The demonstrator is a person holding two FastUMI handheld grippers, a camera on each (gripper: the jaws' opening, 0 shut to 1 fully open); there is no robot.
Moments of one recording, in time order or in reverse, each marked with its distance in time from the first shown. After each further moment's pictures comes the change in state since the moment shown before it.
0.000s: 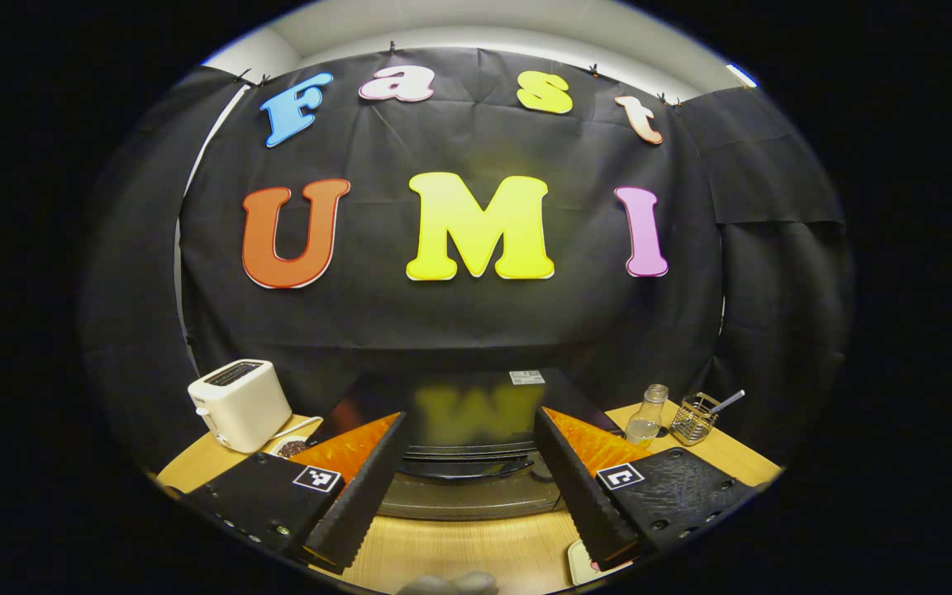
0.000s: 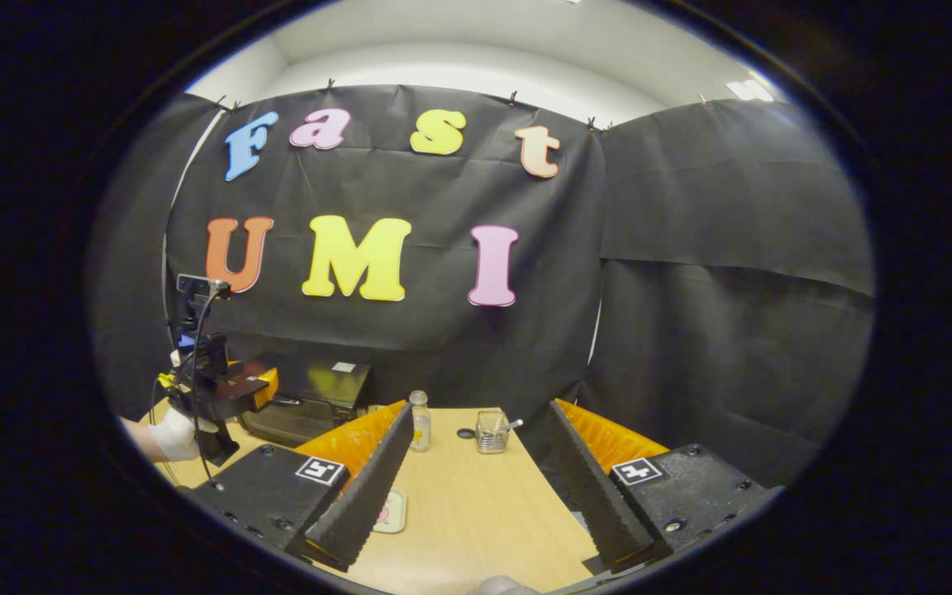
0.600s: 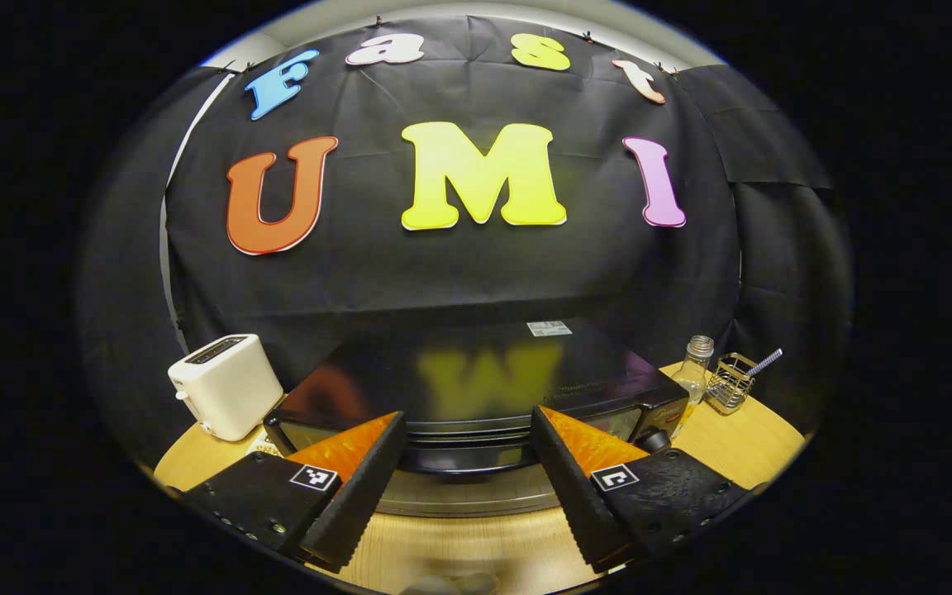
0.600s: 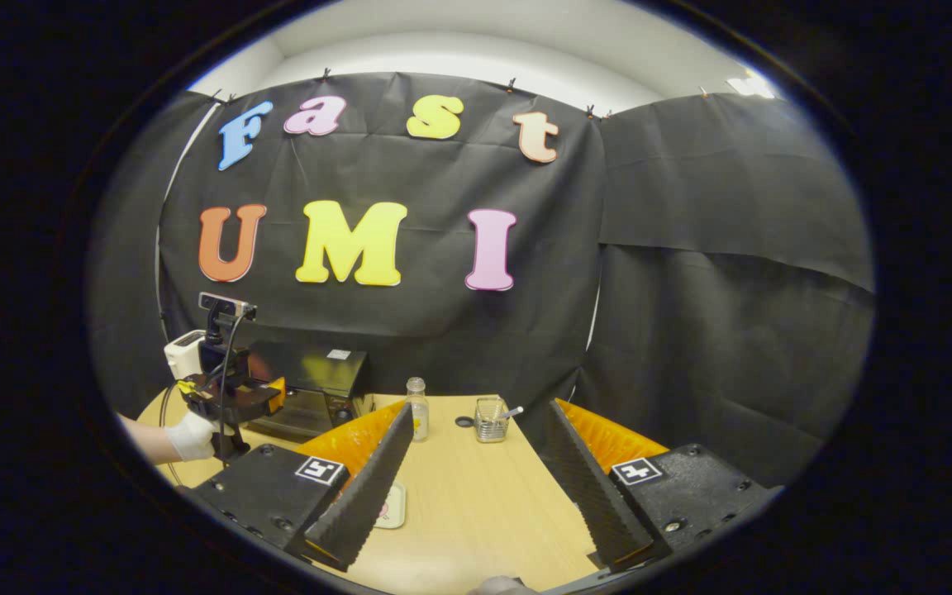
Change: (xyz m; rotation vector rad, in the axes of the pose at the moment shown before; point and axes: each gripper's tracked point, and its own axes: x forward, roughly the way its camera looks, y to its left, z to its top) left arm 0.038 0.009 -0.053 0.032 0.102 0.005; right arm 0.009 0.011 -0.014 0.009 0.046 -0.003
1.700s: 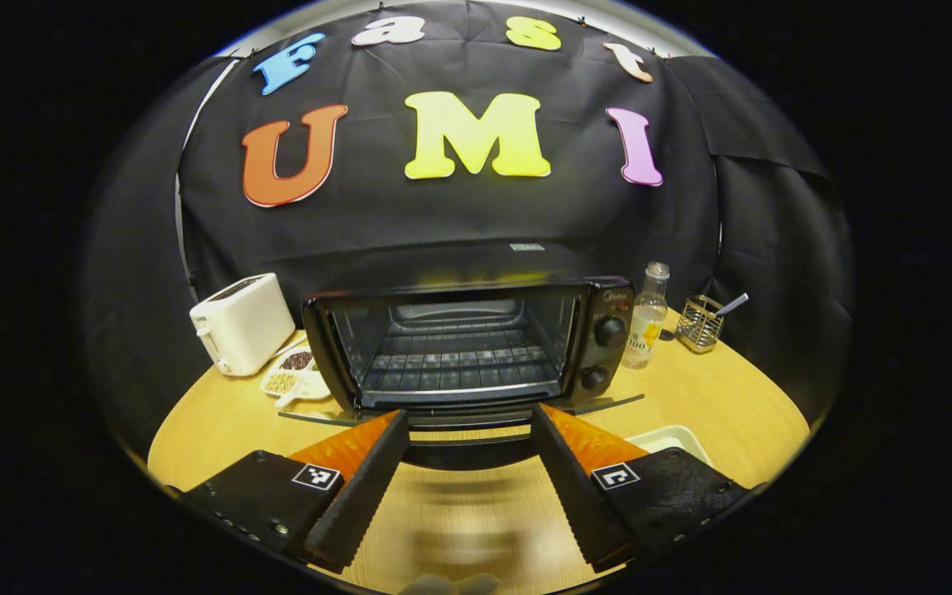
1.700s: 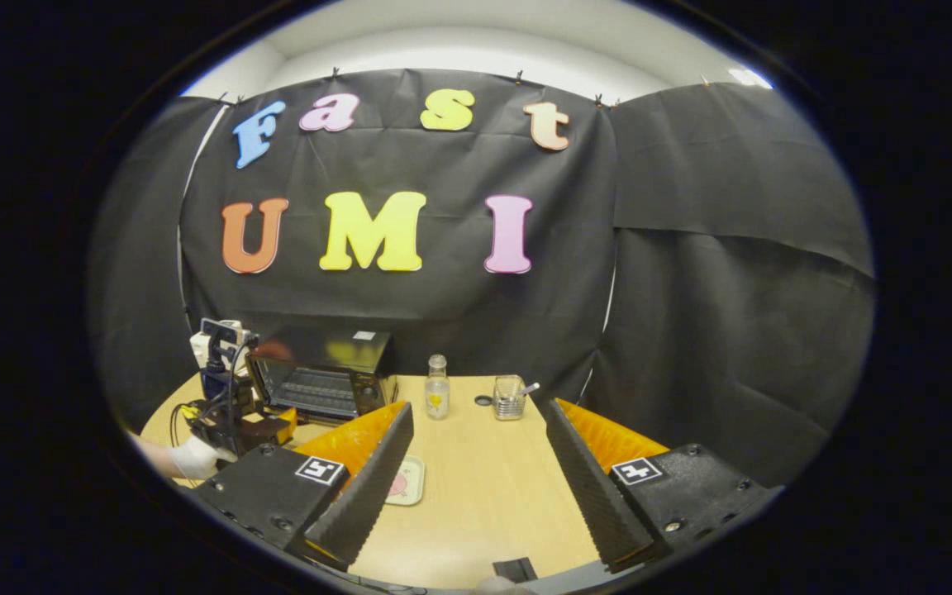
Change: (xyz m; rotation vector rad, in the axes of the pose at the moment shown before) left arm -0.104 -0.010 -0.093 -0.005 0.168 -0.023; right arm -0.040 0.003 -0.028 0.003 0.045 0.068
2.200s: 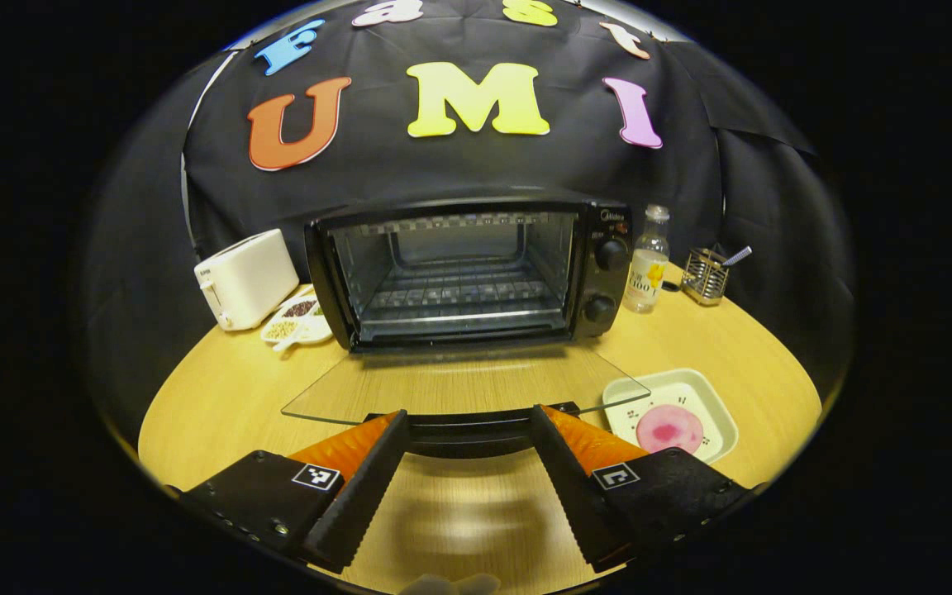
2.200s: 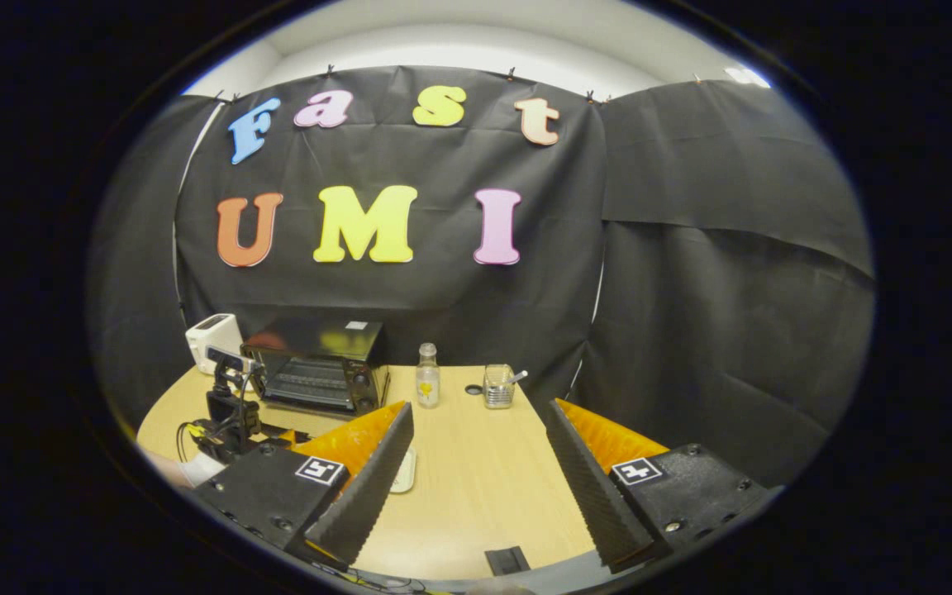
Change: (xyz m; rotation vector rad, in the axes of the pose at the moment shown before) left arm -0.007 -0.005 -0.082 0.016 0.140 0.019; right arm -0.019 -0.015 -0.021 0.009 0.035 -0.032
